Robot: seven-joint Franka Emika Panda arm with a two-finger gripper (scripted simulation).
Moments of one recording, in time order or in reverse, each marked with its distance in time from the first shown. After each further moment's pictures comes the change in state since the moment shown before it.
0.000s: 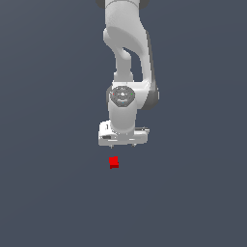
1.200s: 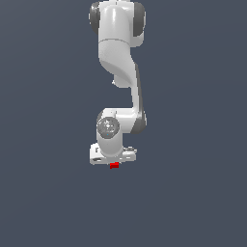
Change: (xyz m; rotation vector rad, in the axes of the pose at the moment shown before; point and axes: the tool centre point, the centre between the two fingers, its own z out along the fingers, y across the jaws) arm 0.044 0.046 0.081 0.000 0.001 -0.028
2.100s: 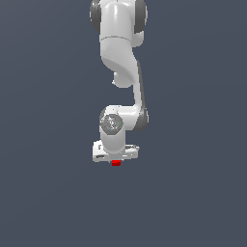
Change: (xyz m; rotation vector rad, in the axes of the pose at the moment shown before) arm -0.010 -0.011 -0.001 0.000 0.000 0.000
